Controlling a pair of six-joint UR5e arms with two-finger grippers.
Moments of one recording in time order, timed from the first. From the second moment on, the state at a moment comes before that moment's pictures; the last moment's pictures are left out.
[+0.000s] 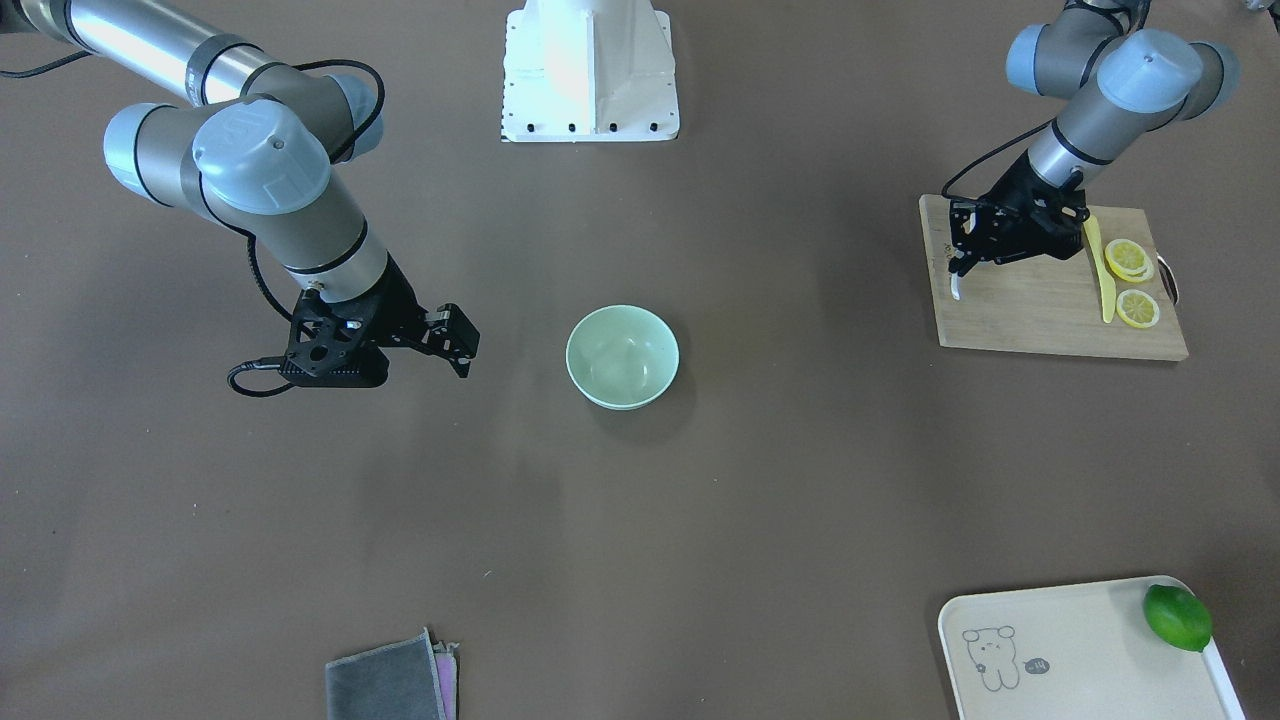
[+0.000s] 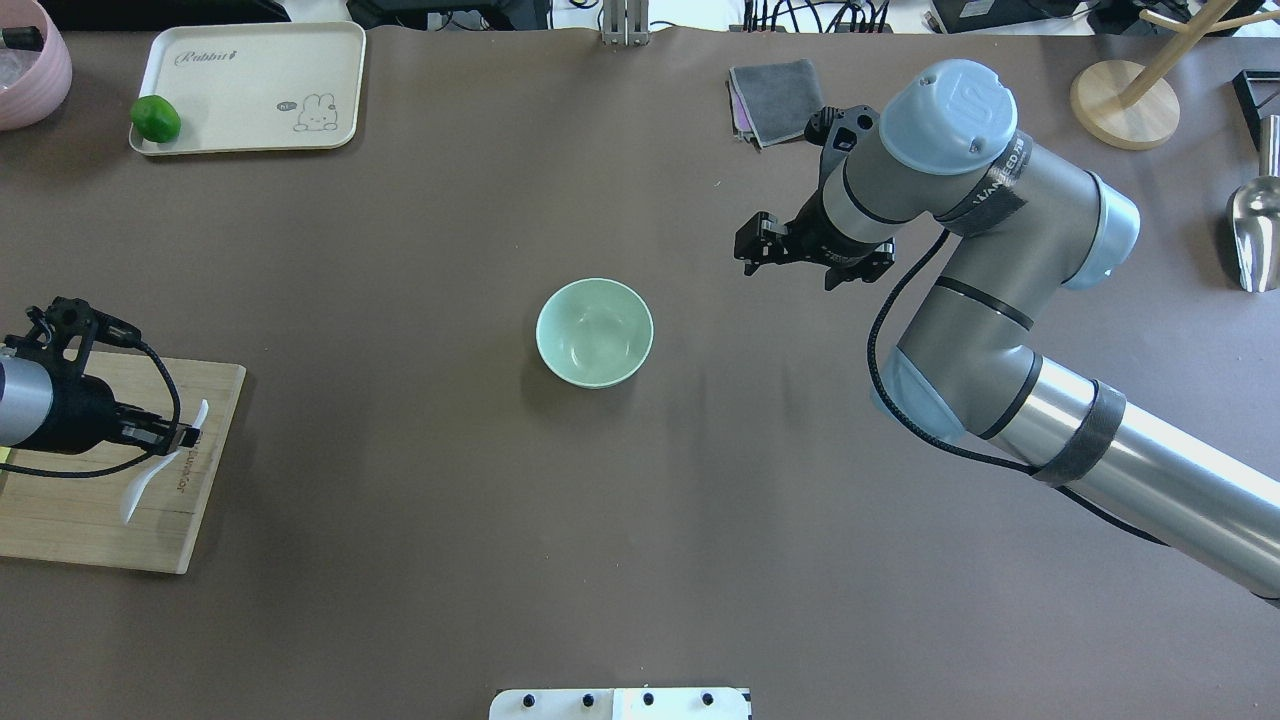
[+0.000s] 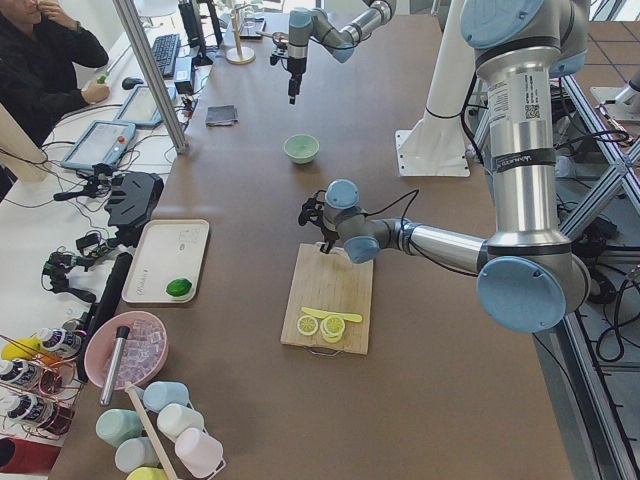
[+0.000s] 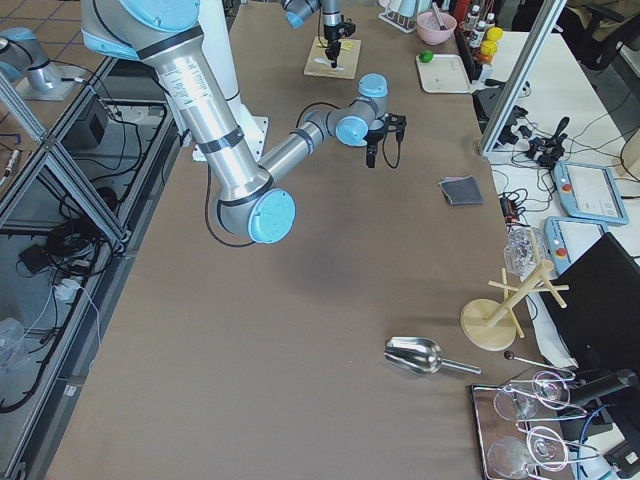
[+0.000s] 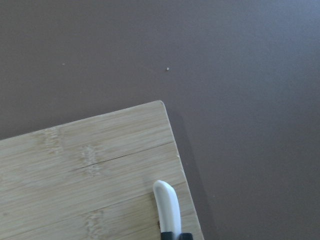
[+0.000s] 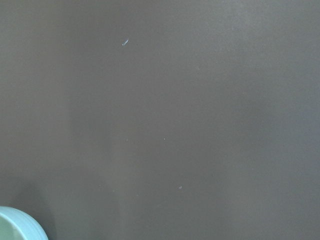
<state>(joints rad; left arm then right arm) -0.74 -1.42 -1.82 -2.40 -2.07 -0.76 0.75 -1.01 1.63 -1.34 2.04 1.21</state>
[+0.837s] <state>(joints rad) -0.76 -1.79 -1.85 -2.26 -2.15 -1.06 0.76 -1.02 1.64 -1.34 2.05 1.21</state>
